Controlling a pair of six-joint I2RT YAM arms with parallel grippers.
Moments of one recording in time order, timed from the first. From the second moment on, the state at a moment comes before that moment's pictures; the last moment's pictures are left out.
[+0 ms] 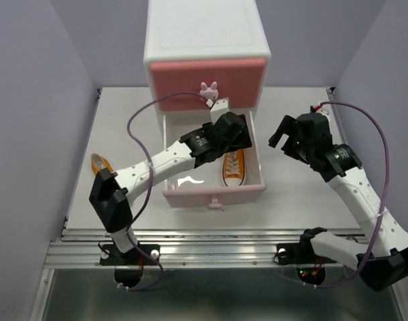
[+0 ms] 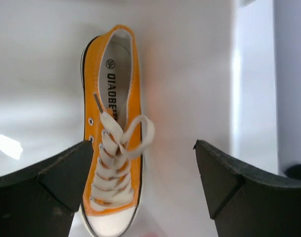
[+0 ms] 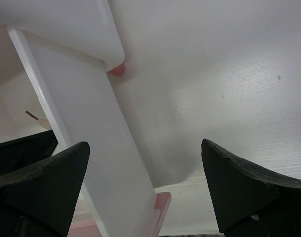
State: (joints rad) left arm -0.95 1.71 1.53 -0.49 -0.41 -0.88; right arm 0.38 1.07 1.20 -0.80 0.28 0.71
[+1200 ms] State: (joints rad) left arm -0.07 1.07 1.00 -0.77 -0.49 -1.07; right arm 0.38 1.16 1.21 -0.75 0.19 0.62
